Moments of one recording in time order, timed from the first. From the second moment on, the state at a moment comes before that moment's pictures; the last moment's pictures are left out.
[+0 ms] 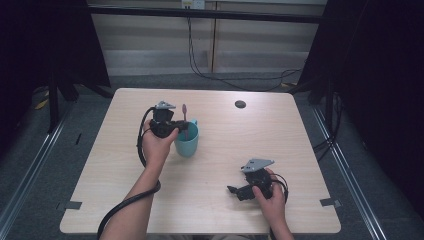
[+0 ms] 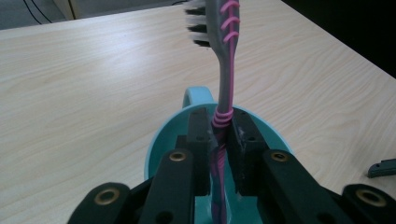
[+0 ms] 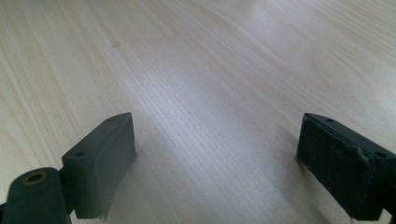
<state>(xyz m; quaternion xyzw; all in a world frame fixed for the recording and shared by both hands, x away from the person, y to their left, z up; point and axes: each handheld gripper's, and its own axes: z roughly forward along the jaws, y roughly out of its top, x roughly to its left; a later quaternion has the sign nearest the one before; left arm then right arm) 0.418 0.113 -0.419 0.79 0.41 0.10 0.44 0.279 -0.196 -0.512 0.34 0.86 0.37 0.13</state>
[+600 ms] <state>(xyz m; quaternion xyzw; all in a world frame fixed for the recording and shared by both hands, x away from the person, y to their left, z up) 0.418 0.110 -0.422 0.79 0.41 0.09 0.44 0.279 -0.196 -0.512 0.34 0.86 0.37 0.13</state>
